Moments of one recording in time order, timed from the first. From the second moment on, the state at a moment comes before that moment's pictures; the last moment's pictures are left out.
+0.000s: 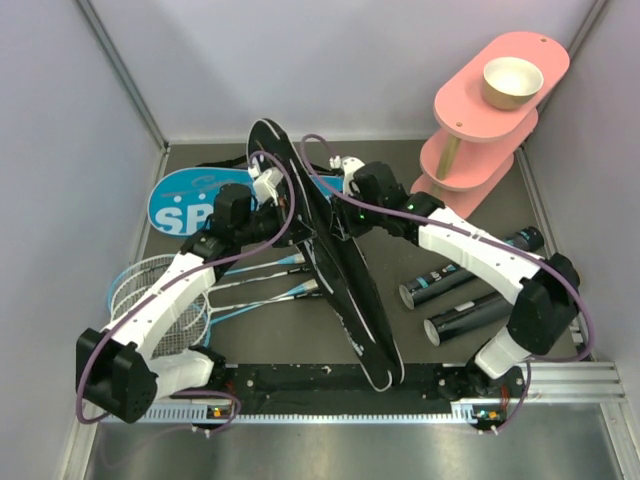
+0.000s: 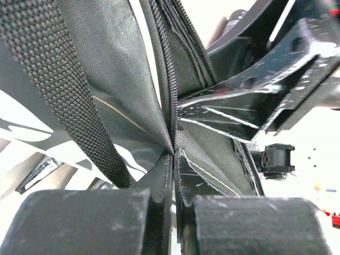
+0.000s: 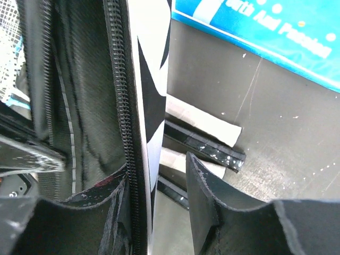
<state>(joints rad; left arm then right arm) -0.42 1.18 0.91 -0.19 0.52 -0.59 0.75 1.58 1.38 -0.48 -0.10 0.23</state>
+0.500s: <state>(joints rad) -0.44 1.16 0.94 -0.14 0.60 -0.60 0.76 1.62 1.32 -0.38 -0.12 0.31</state>
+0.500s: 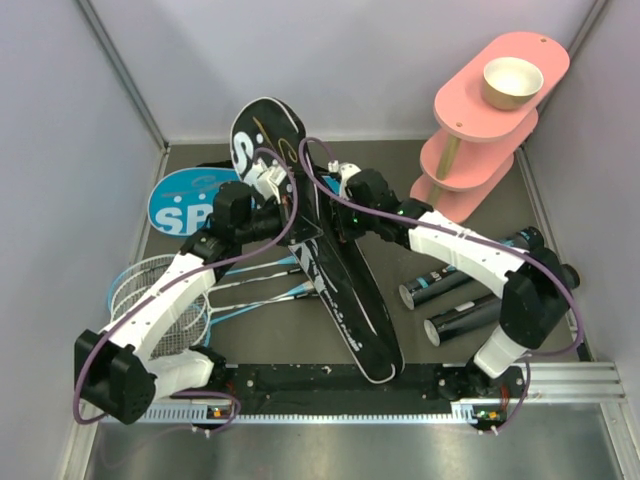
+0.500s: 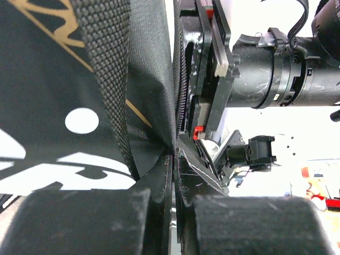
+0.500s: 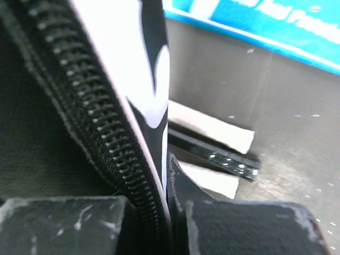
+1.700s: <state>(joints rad) -0.33 0.89 0.82 -0.41 0.33 -0.59 0.72 1.67 1.47 -0.73 0.70 0.43</state>
